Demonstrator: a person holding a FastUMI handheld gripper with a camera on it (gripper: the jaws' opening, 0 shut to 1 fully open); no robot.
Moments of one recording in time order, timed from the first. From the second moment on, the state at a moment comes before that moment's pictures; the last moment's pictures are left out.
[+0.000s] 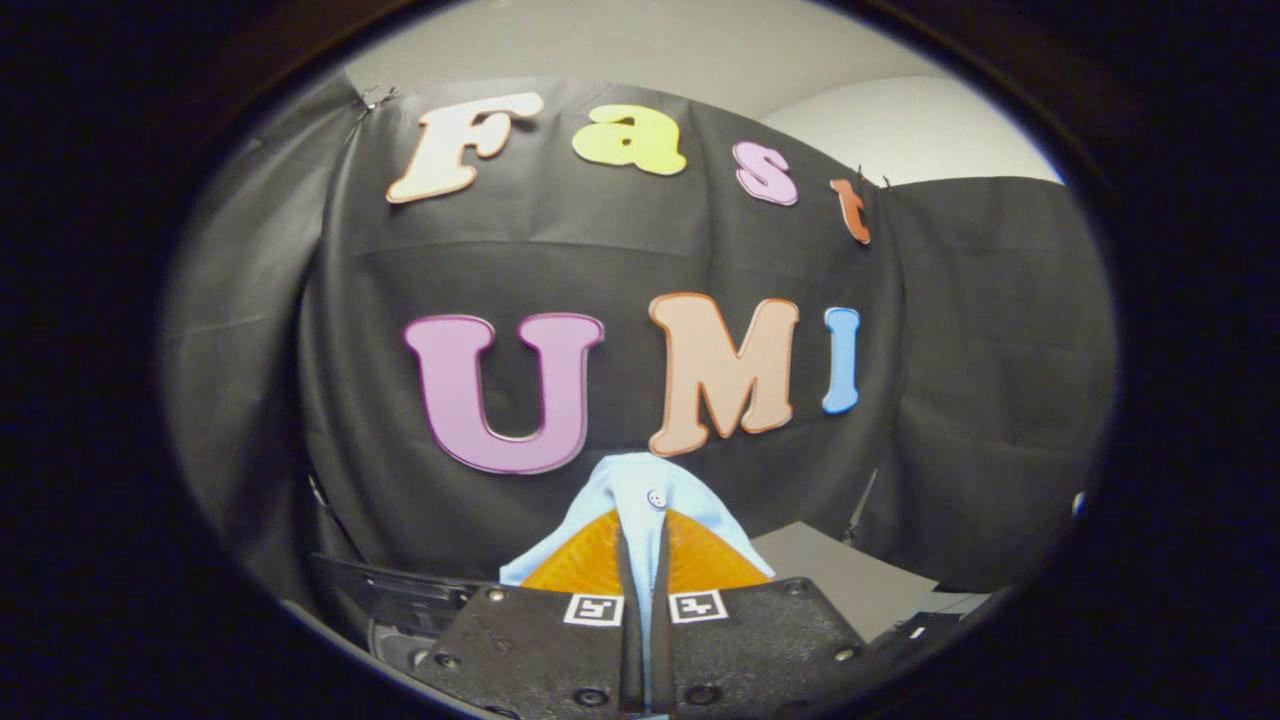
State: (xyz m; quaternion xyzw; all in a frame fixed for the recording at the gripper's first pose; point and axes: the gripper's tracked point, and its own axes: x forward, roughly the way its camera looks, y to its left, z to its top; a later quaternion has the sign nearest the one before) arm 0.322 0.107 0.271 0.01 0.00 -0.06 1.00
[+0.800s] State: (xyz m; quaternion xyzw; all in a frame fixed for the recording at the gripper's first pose) arm 0.344 0.264 0.080 -0.04 0.09 0.01 1.00
